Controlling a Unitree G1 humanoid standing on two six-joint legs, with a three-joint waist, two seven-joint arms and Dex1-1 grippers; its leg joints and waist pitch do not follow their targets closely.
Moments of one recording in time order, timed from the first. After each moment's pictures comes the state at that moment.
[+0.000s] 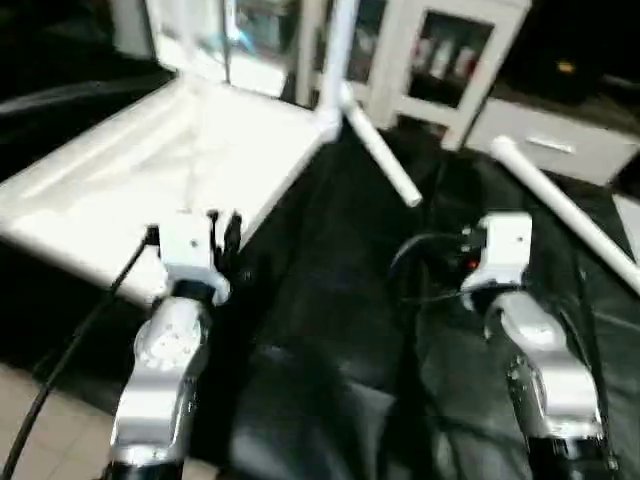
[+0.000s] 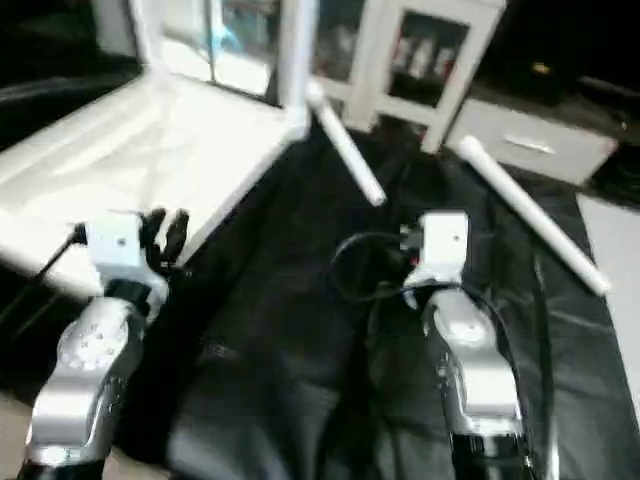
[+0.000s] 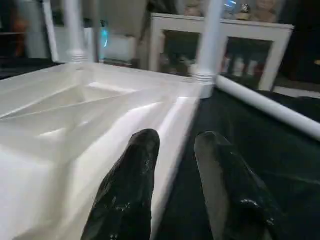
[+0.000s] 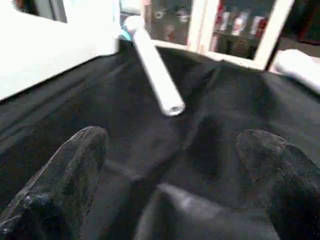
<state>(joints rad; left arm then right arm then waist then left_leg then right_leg) -0.13 0.07 0.02 -0.16 -0.03 0.21 -0.08 -0.23 -0.16 -0.09 -0.03 0.16 0.38 0.14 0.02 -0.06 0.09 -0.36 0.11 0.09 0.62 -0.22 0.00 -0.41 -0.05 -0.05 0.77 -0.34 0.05</state>
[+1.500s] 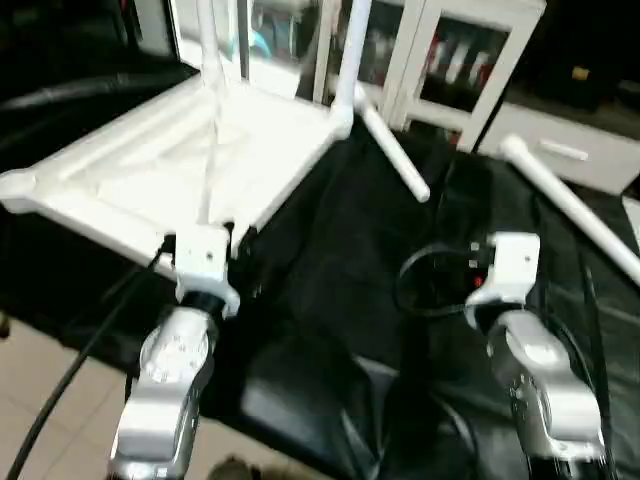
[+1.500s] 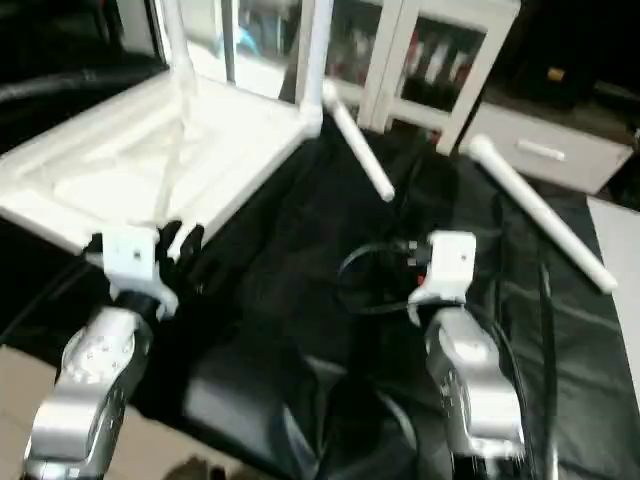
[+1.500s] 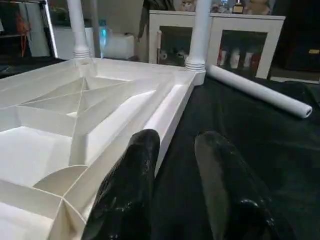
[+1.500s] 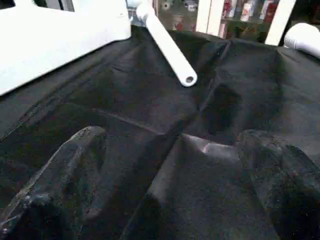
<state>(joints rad) -0.08 0.08 -0.04 -0.23 -0.02 0.26 -0.10 -0.15 -0.12 -0.11 -0.06 0.20 0.38 0.11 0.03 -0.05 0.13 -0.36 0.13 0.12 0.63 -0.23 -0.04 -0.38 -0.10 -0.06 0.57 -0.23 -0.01</state>
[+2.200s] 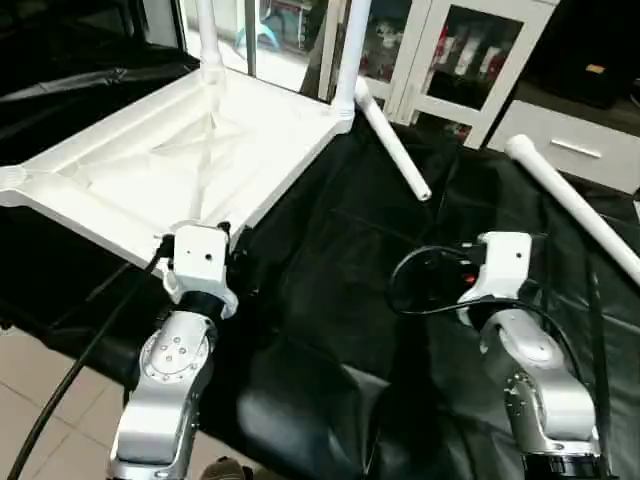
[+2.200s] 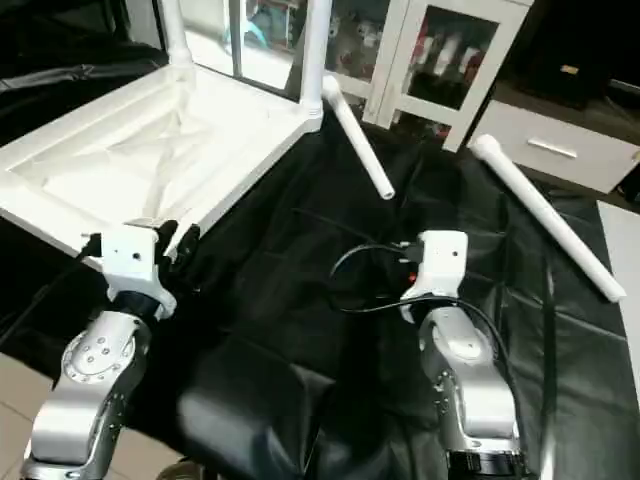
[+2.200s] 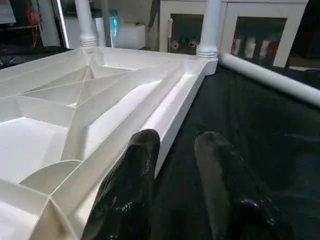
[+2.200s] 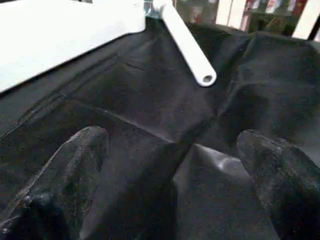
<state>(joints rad) -0.08 0.09 -0.04 -0.23 -0.01 0.26 -0.09 -0.16 -0.11 -0.08 -0.05 0.20 0.38 0.14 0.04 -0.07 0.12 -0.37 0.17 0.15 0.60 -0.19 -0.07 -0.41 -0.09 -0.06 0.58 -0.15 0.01</state>
